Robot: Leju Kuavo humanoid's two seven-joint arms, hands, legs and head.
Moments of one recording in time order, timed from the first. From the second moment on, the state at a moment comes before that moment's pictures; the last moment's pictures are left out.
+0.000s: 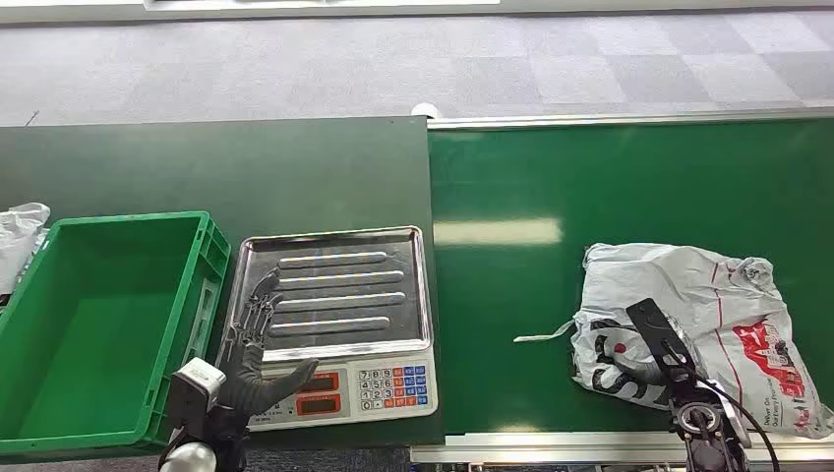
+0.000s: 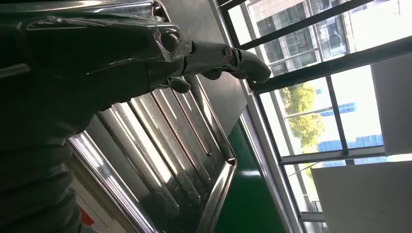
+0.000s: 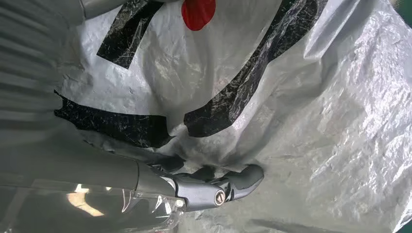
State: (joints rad) left arm 0.06 -0.12 -0.05 -1.54 -0.17 -0.16 -0.45; right arm -0.30 -0.21 -0.20 -0.75 0.74 0.09 -0.04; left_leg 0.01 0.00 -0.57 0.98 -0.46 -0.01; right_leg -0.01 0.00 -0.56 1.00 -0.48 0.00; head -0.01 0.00
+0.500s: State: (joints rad) left arm 0.06 -0.12 -0.05 -1.54 -0.17 -0.15 -0.44; right arm -0.32 -0.23 -0.14 -0.69 0.77 0.09 -0.03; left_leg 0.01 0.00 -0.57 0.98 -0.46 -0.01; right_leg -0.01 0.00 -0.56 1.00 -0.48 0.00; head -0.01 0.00
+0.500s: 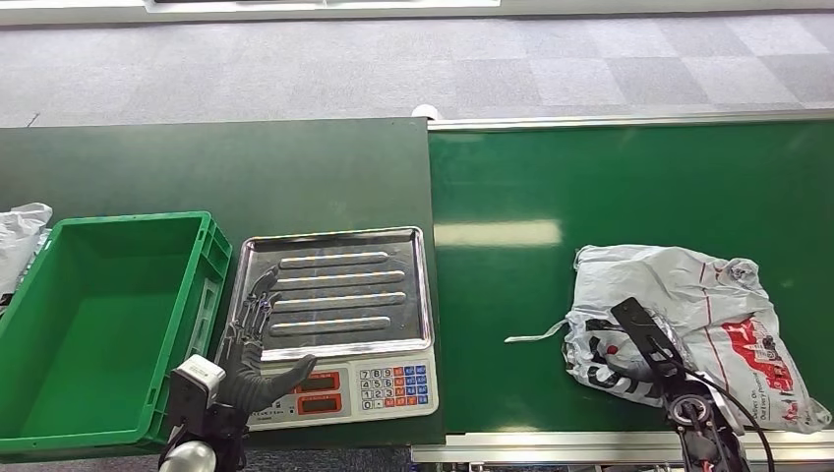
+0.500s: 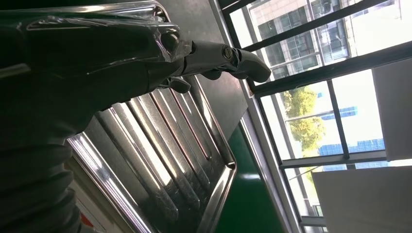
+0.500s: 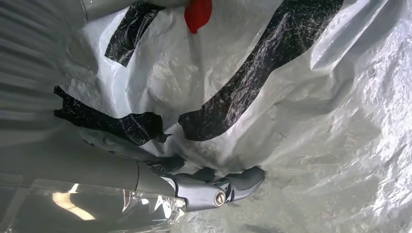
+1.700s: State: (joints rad) left arm 0.11 -0.13 -0.03 -1.59 -0.14 -0.11 -0.50; right arm -0.24 -0.14 -0.07 -0.98 0.67 -0.19 -0.32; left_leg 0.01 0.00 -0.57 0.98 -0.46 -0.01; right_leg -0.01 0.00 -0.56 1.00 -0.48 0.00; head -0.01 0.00
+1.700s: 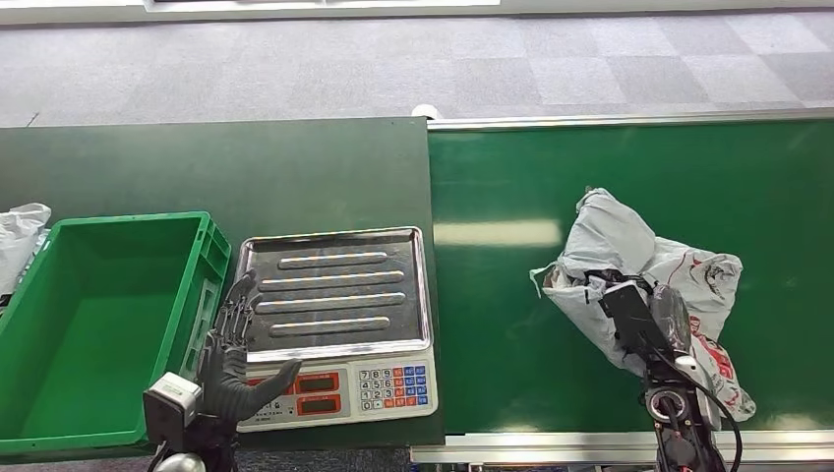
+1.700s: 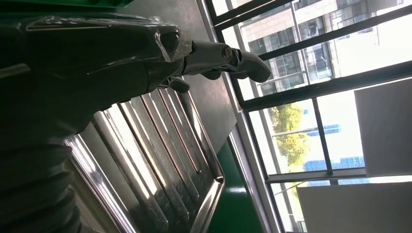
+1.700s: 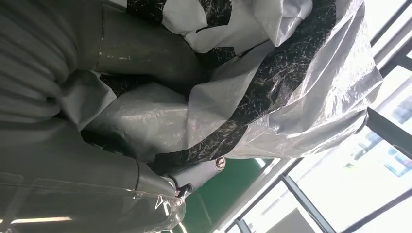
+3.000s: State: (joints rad) left arm 0.03 -0.09 -0.03 -1.56 0.00 0.01 -0.63; right arm -0.83 -0.02 0.88 -0.97 1.03 -0.22 -0.51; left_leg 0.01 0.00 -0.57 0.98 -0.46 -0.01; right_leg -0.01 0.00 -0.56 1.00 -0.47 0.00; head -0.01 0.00
